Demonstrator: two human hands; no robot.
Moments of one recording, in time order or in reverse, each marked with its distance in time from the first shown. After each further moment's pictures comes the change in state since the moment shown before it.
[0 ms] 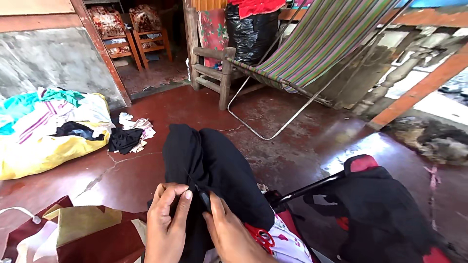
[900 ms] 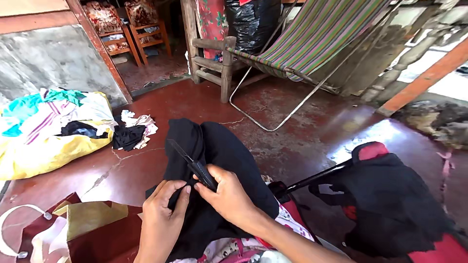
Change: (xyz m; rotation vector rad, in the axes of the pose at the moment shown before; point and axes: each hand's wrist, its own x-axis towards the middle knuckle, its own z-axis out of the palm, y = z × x) left_hand 0.006 -0.014 -0.016 0.304 -0.079 0.105; right_hand 0.061 0.016 -0.006 0.481 0.018 -0.017
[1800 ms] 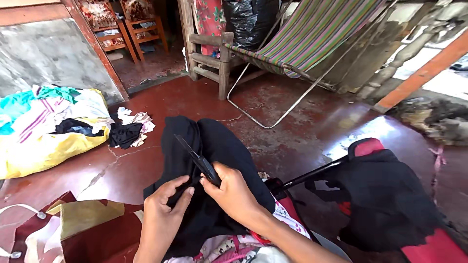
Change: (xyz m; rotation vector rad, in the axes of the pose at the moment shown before) left_hand -0.007 -0.006 0.010 -0.132 -0.077 -0.077; right_hand -0.005 0.009 -0.010 -0.162 0.060 0.049
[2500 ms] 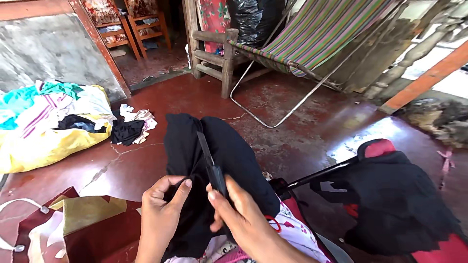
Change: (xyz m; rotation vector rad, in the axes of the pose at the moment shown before) left_hand 0.007 0.009 -0.002 -0.340 0.084 -0.171; right_hand -0.044 -0.020 -0.005 0.367 -0.159 0.109
